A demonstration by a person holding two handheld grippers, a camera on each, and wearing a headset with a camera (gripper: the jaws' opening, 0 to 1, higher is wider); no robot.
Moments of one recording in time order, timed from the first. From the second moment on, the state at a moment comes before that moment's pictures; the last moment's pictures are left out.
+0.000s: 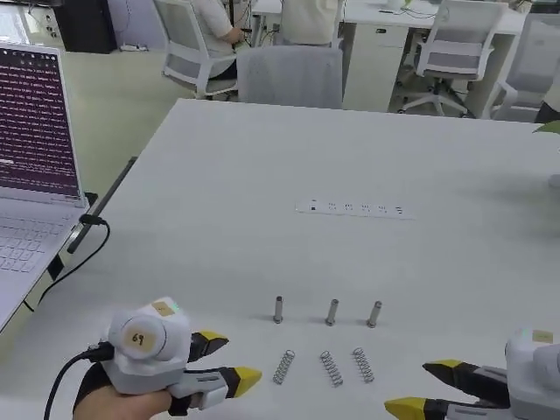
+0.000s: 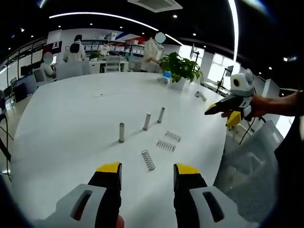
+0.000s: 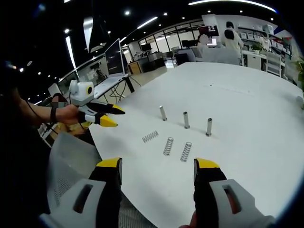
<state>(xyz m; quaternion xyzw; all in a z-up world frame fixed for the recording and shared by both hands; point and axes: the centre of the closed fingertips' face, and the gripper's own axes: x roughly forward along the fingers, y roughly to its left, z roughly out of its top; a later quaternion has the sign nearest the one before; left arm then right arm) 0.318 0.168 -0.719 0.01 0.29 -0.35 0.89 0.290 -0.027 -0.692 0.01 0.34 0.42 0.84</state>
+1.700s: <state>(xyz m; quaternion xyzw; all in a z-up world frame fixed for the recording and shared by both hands) 0.345 0.122 -0.796 0.03 0.36 -0.35 0.86 0.269 -0.051 -0.708 0.04 0.37 0.40 0.84</state>
